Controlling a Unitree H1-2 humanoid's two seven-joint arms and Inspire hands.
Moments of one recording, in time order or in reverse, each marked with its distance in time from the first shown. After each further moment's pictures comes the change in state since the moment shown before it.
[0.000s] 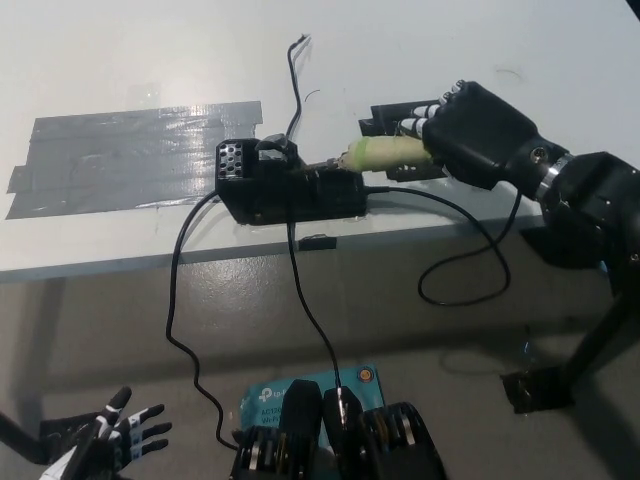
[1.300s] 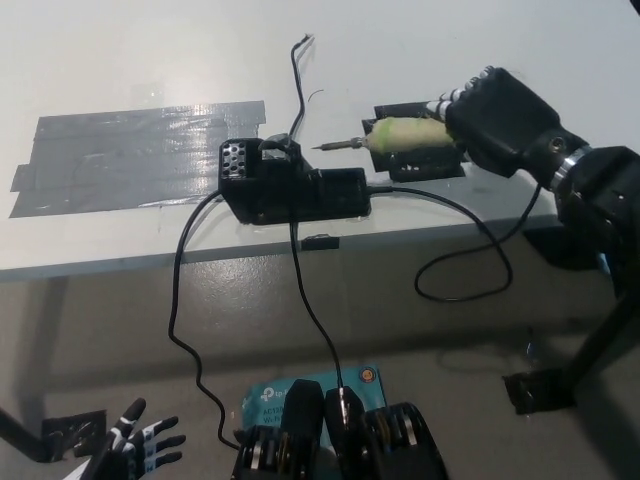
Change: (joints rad) left_arm 0.018 -0.020 -0.024 -0.005 0.005 -0.003 -0.001; right_arm 0.001 0.002 -0.049 0.004 -0.043 0.062 0.022
